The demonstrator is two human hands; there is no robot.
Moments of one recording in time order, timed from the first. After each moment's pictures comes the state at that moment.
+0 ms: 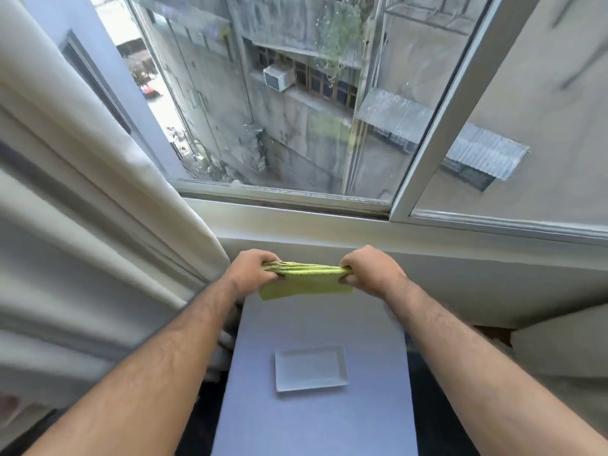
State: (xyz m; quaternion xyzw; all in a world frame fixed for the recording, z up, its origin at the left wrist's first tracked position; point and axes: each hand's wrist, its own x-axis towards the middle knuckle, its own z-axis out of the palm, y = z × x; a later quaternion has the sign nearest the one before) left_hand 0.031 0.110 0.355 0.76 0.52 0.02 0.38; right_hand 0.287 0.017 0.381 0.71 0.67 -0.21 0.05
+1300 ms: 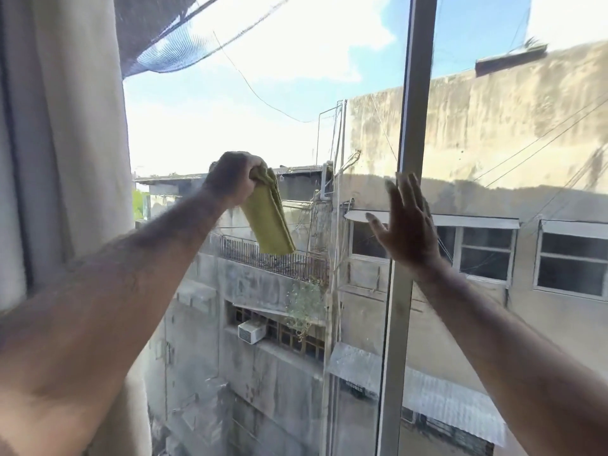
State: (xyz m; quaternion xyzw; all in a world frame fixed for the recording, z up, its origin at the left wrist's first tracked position) left_hand 0.070 0.218 1.031 0.80 0.34 0.47 -0.14; right_hand 0.371 0.080 0.948 0.64 0.53 0.41 -0.36
